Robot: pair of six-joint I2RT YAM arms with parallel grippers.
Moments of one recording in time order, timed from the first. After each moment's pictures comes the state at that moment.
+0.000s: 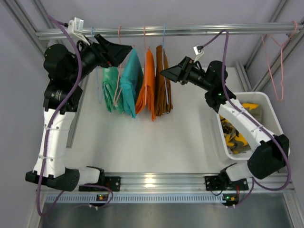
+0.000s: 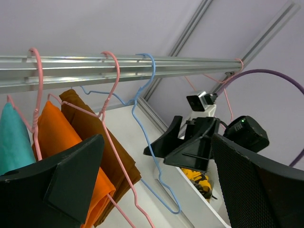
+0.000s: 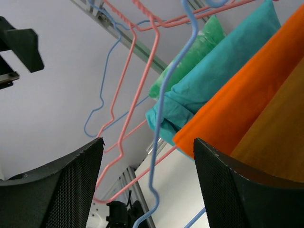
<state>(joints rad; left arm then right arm) -0.23 1.30 1.84 -0.35 0.47 -0.59 0.44 1.38 1.28 0.23 -0.56 0.84</state>
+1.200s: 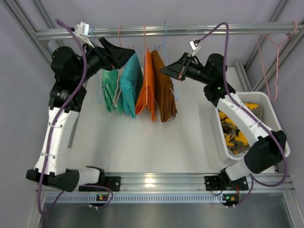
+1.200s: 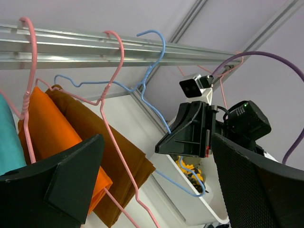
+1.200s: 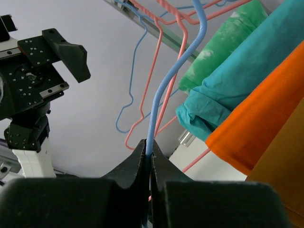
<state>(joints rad) -0.23 1.29 1.75 -0.30 0.49 -0.64 0.44 1.48 1.40 0.24 -0.68 1.02</state>
